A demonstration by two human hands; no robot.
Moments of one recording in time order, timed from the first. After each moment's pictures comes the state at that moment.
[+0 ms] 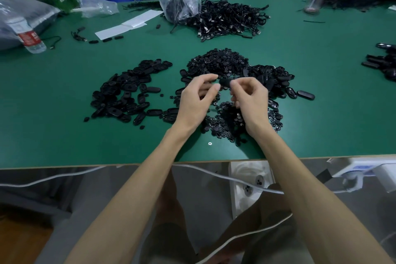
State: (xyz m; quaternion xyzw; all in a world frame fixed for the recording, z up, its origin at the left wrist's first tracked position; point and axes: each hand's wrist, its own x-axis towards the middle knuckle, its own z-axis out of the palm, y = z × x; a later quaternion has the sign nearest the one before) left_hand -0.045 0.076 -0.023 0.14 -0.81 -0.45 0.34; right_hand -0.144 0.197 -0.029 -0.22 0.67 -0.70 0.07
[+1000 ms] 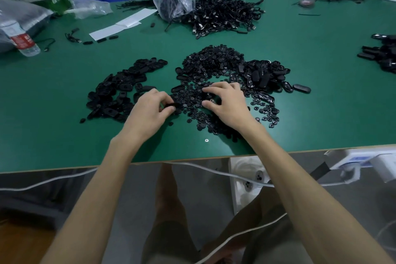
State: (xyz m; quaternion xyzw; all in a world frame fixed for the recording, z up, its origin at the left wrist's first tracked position) left_hand 0.034 0.024 -0.006 0.24 -0.94 -0.18 0.16; right_hand -0.140 0.180 -0.037 -0.43 0.84 -0.34 0.03
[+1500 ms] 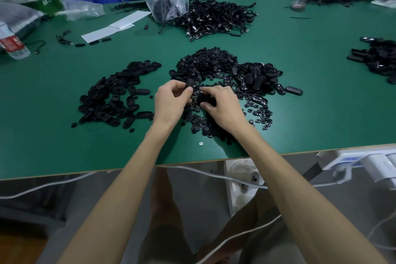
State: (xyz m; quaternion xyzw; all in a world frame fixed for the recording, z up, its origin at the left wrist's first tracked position) left_hand -0.032 0.059 -0.016 0.28 -0.79 -0.45 0.32; right_hand -0.142 0.177 -0.039 -0.42 0.85 -0.33 0.01
